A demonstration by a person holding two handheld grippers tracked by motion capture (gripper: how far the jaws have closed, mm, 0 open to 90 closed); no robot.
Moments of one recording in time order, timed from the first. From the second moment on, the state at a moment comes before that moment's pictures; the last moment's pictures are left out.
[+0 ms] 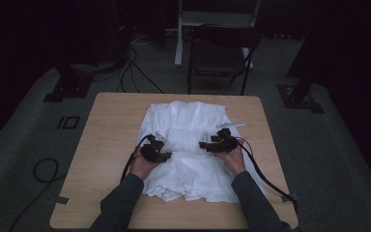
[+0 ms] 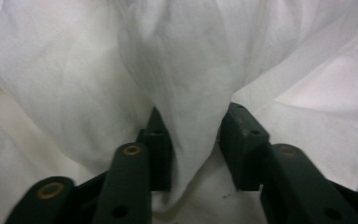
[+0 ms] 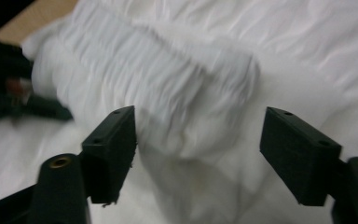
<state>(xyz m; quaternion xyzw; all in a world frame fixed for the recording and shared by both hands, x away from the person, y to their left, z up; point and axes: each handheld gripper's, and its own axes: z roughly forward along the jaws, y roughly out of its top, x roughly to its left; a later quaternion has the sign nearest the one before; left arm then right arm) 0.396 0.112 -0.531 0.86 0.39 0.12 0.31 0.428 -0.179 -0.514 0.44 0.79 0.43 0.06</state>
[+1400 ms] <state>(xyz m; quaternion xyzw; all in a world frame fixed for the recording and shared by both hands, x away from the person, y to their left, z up) 0.393 0.118 -0.489 0.78 0.43 0.05 0.45 0.419 -0.175 -0.495 0.37 0.81 0.46 0.01</state>
